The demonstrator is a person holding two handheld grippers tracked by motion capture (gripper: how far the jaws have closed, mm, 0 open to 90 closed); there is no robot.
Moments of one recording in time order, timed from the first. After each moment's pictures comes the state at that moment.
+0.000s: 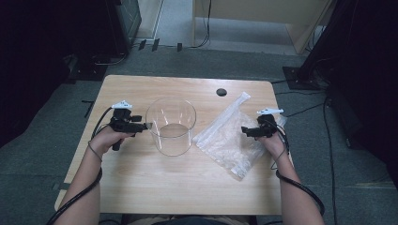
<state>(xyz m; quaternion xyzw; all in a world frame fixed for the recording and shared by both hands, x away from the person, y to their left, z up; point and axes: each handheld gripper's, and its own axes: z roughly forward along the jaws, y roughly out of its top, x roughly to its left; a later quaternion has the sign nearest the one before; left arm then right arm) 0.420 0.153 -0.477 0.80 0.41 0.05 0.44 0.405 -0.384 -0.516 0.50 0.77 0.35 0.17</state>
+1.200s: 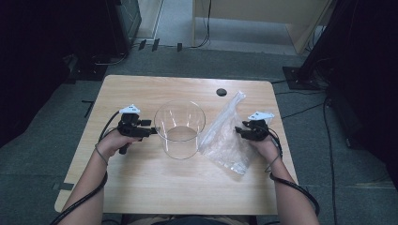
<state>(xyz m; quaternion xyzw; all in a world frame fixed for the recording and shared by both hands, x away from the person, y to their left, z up) 0.407 0.129 -0.482 0.81 0.38 0.03 0.45 0.395 -0.355 -0.523 0.43 0.79 0.38 0.19</state>
